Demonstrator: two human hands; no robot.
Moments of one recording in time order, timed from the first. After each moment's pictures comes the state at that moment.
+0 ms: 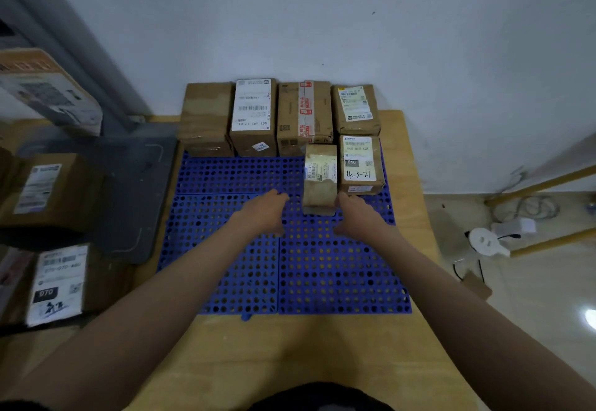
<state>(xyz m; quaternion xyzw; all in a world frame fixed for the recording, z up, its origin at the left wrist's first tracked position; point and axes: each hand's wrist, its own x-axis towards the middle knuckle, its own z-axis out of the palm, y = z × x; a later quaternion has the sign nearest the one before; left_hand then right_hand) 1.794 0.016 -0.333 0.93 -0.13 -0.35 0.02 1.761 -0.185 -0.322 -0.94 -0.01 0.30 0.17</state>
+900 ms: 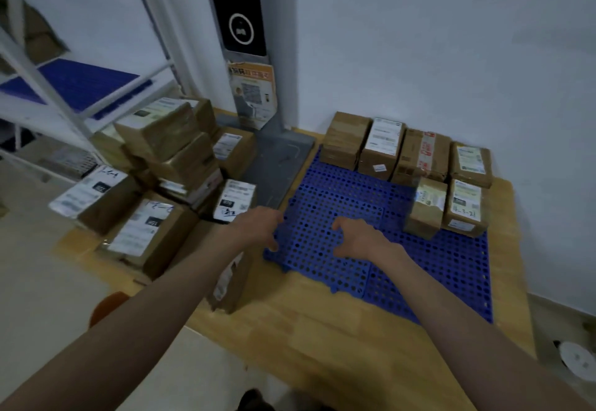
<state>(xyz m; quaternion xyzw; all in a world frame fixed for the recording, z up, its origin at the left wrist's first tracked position) 1.568 0.249 -0.241 0.96 0.03 -0.25 0.09 1.622 0.024 -0.245 -0.91 -0.23 0.31 0.11</state>
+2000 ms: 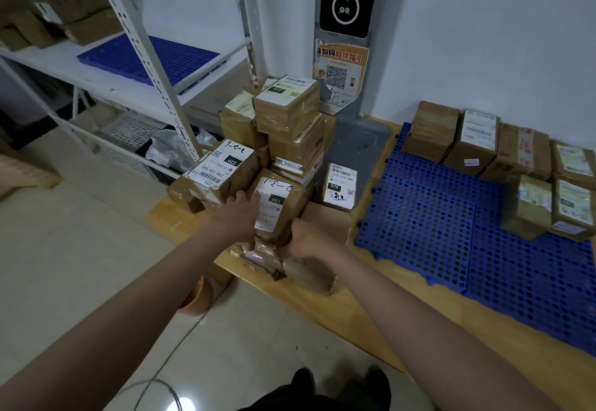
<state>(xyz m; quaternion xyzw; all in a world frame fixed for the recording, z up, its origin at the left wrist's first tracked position) 1.418 0.495 -0.231 0.96 0.16 -0.24 0.02 1.472 0.347 -0.272 -0.87 -0.25 0.37 0.22</state>
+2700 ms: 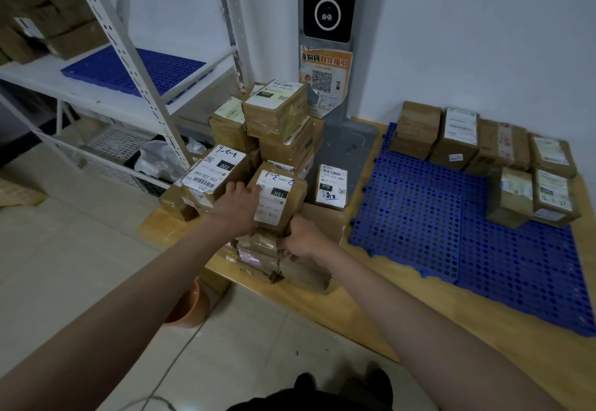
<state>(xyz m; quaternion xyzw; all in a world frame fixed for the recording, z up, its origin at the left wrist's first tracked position) 1.424 0.485 -0.208 0.98 0.12 -0.17 -0.02 1.463 0.342 -0.260 -0.84 -0.15 0.38 0.36</state>
